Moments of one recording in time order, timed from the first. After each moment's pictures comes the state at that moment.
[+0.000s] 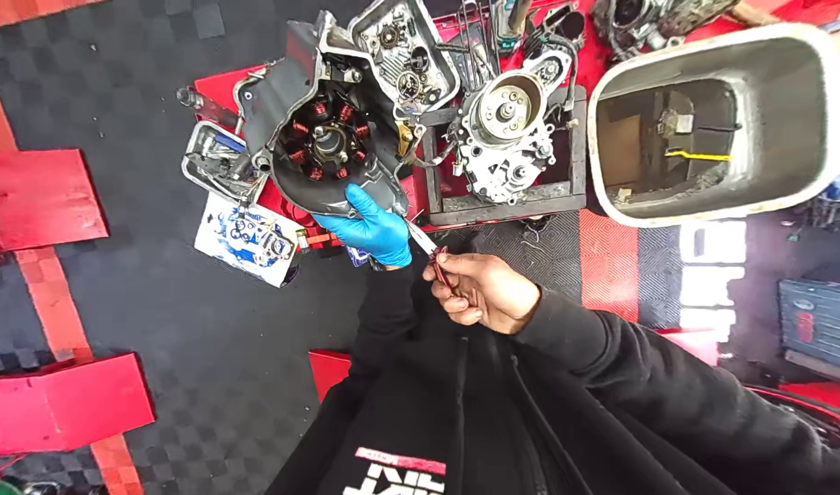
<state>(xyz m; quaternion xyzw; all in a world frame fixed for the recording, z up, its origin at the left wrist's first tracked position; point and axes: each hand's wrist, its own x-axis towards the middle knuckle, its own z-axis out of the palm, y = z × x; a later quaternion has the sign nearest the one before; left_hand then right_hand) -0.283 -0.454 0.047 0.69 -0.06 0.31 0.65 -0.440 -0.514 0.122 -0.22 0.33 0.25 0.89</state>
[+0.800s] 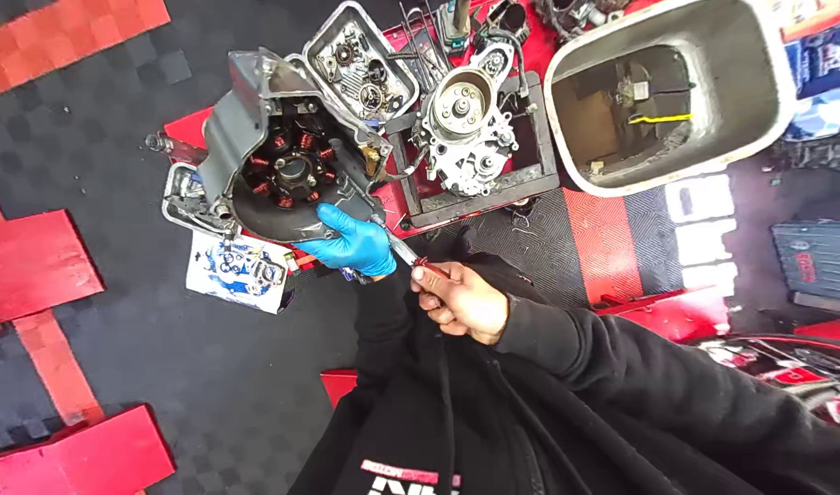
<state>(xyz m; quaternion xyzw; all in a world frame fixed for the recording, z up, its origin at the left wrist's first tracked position) -0.297 -0.460 0.053 0.70 -0.06 0.35 0.62 -0.457 -0.490 0.126 -0.41 0.35 0.17 0.83</state>
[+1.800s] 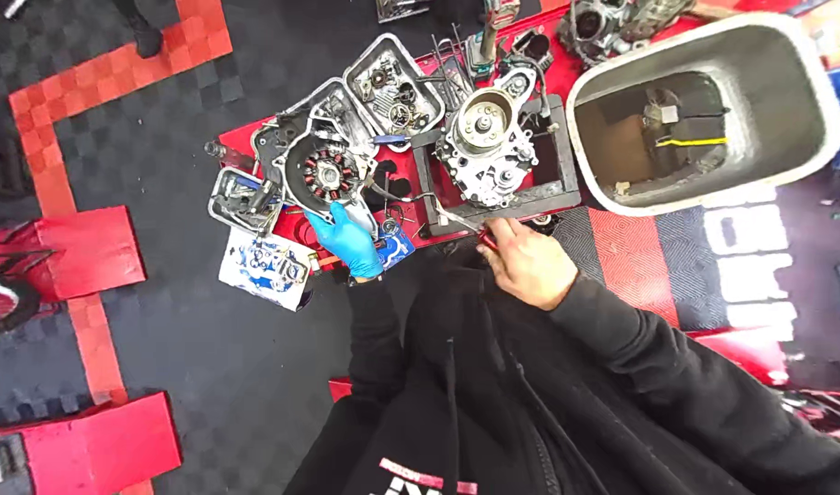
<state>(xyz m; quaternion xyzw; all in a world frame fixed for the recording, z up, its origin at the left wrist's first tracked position) -0.256 -0.410 0.026 0.76 0.03 0.06 0.65 -0.494 -0.554 0.095 -0.94 0.23 0.06 0.24</state>
